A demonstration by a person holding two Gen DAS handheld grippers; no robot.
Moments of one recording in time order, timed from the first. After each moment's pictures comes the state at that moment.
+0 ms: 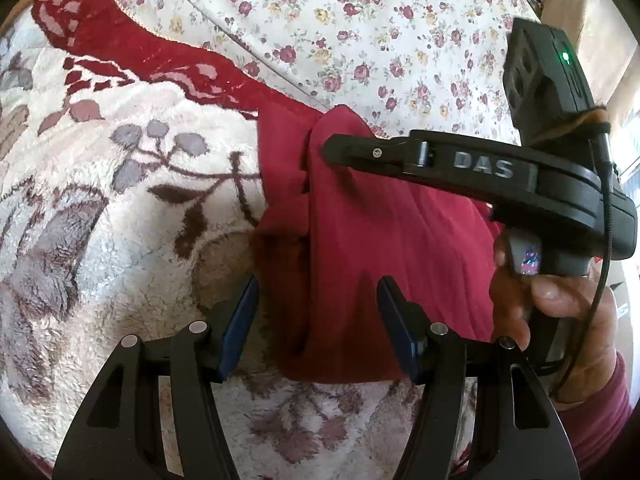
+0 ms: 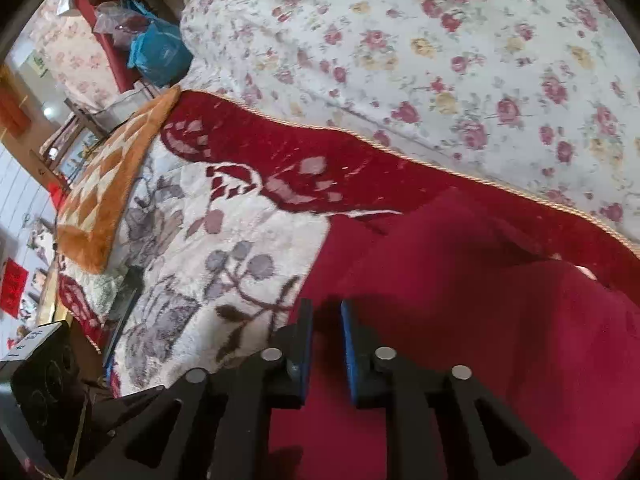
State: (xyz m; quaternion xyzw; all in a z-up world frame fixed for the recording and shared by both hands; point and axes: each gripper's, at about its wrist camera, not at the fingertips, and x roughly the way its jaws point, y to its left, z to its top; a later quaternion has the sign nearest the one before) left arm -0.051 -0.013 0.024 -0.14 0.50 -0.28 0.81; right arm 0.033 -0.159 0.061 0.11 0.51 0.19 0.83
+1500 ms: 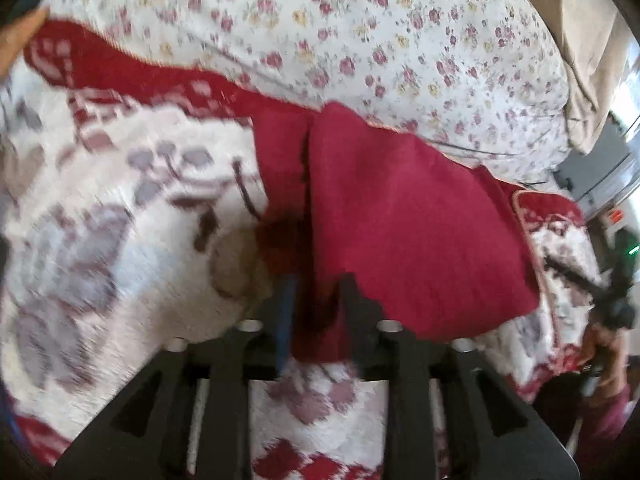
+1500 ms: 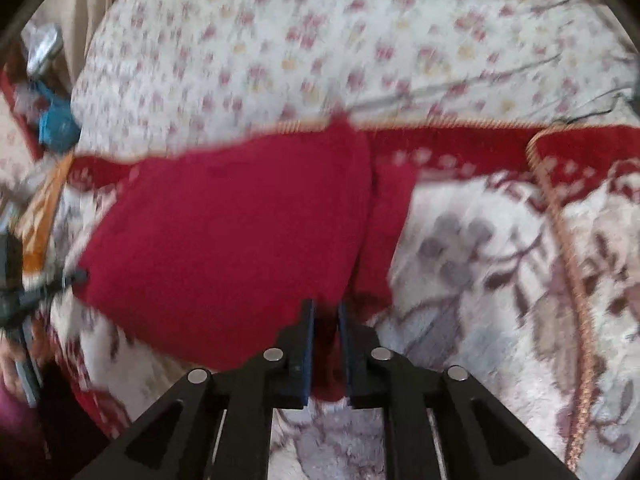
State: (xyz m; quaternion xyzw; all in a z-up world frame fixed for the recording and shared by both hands) left arm -0.065 -0.014 0.044 -0.05 0.49 -0.27 0.83; right arm -0.190 -0.402 0.079 0.16 0.47 -0.05 0.86
